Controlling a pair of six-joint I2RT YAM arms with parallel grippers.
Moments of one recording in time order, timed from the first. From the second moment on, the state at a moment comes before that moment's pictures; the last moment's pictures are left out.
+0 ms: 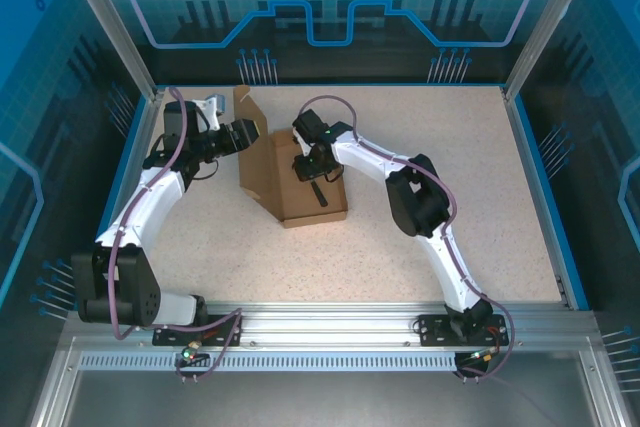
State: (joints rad) left arm 0.01 1.38 1.06 -0.24 0.53 -0.45; right arm 0.67 2.36 1.99 -0.79 -0.07 0.24
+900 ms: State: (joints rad) left arm -0.03 1.38 1.06 -0.21 0.55 -0.46; right arm 0.53 1.99 1.42 -0.54 -0.18 0.25
